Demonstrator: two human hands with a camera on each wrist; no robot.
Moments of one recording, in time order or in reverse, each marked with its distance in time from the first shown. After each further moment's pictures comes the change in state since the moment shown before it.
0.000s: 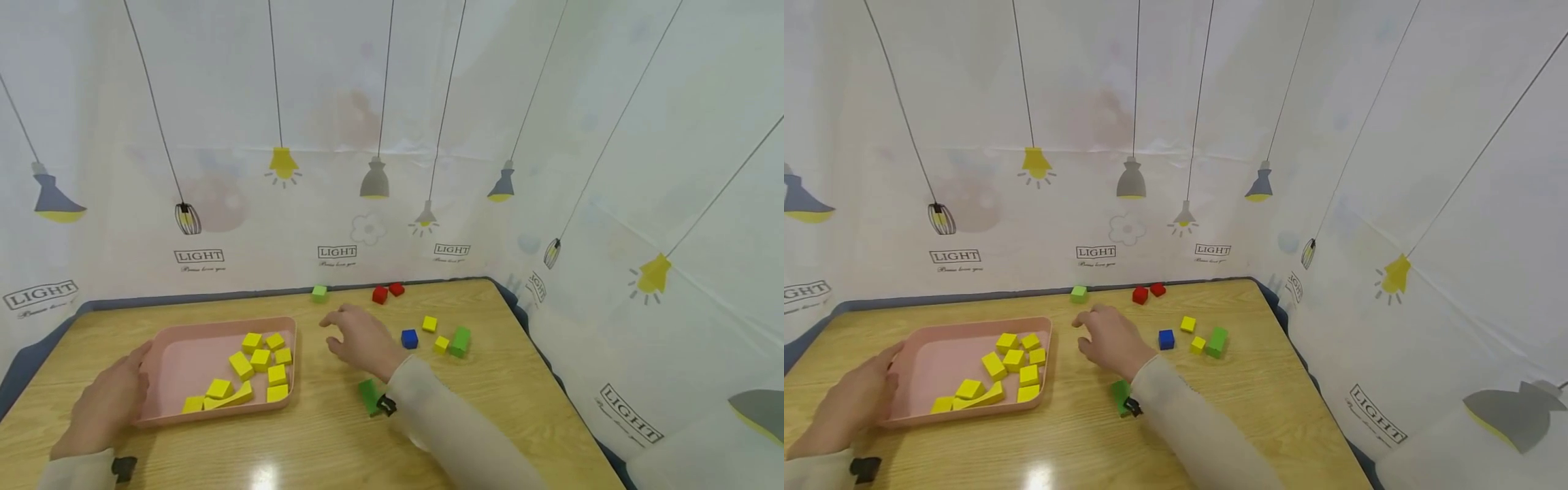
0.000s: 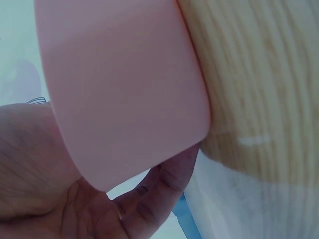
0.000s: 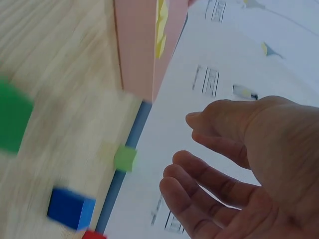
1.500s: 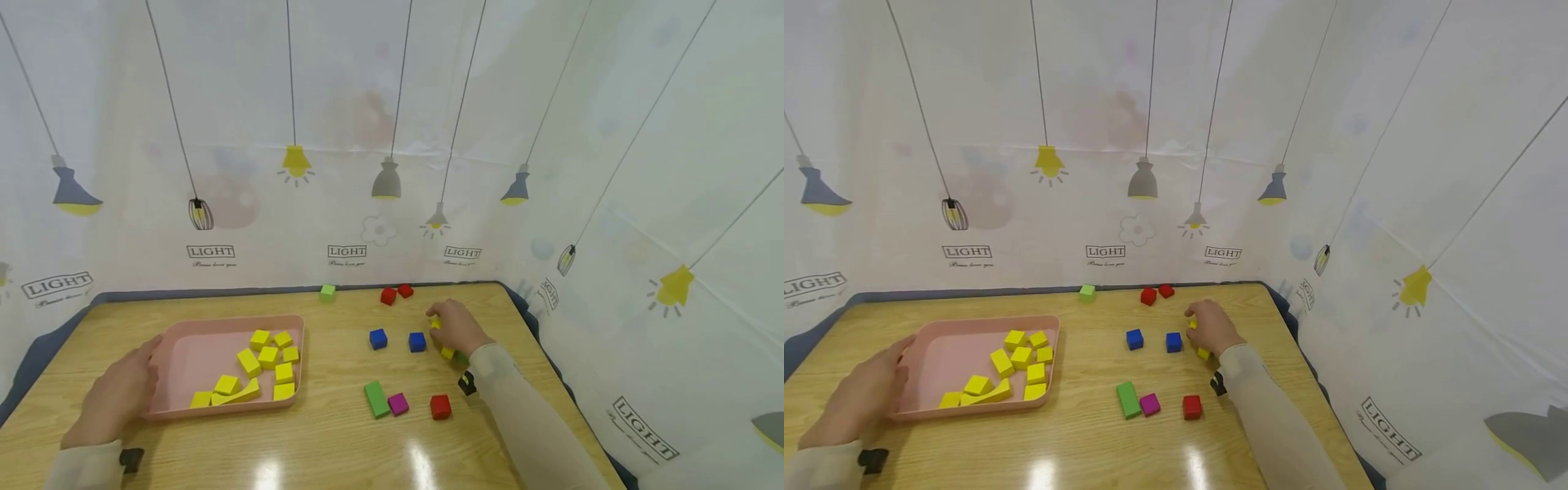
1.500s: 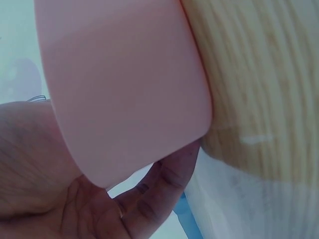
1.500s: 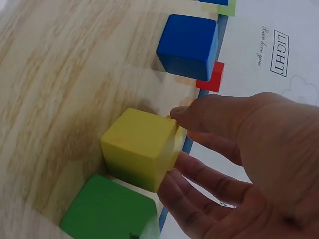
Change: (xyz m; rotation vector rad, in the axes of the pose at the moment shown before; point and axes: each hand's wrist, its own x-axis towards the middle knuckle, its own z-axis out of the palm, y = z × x) left_hand -0.004 0.001 0.000 0.009 0.051 0.049; right_hand -0.029 0.183 -0.016 0.005 -0.040 0.338
